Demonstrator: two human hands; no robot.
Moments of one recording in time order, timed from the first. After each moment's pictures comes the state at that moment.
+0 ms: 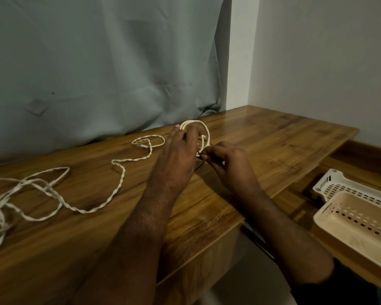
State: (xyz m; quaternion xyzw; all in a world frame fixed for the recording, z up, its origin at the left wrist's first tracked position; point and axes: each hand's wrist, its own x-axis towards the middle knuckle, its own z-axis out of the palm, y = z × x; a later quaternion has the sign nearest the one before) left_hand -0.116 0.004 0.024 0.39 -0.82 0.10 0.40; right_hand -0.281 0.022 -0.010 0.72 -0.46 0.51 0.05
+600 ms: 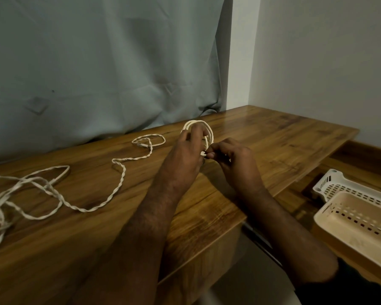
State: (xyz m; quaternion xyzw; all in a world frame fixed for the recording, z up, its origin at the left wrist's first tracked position) left_hand -0.122 0.014 0.027 0.36 -0.83 -0.02 0.42; right_hand -0.284 0.028 -0.005 0.70 -0.47 0.53 0.06
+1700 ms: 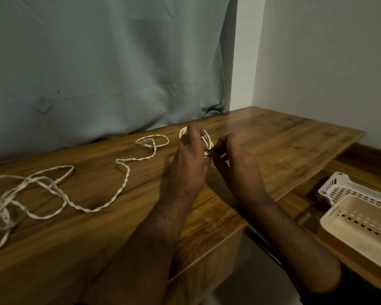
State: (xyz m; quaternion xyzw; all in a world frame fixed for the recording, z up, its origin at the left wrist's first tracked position) left_hand -0.135 0.015 0.014 0.41 -0.76 -0.04 0.50; right_hand -0.262 0.047 0.001 0.69 -0.50 0.52 0.09
